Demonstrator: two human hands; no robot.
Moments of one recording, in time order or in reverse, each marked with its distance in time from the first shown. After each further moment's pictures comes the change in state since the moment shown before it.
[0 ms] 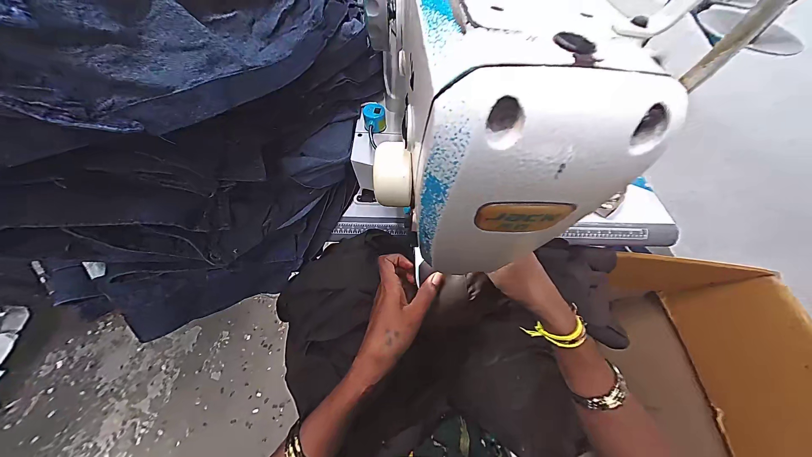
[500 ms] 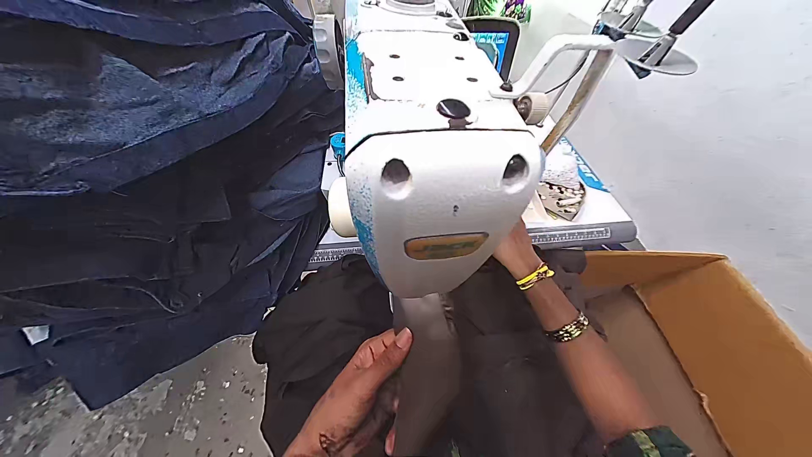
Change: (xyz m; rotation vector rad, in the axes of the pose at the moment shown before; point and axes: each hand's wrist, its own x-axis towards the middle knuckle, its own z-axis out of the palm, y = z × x) left_hand -0.033 0.034 -0.032 -0.802 -0.610 -0.366; right_hand 0.048 0.074 -0.041 -0.844 0.066 0.023
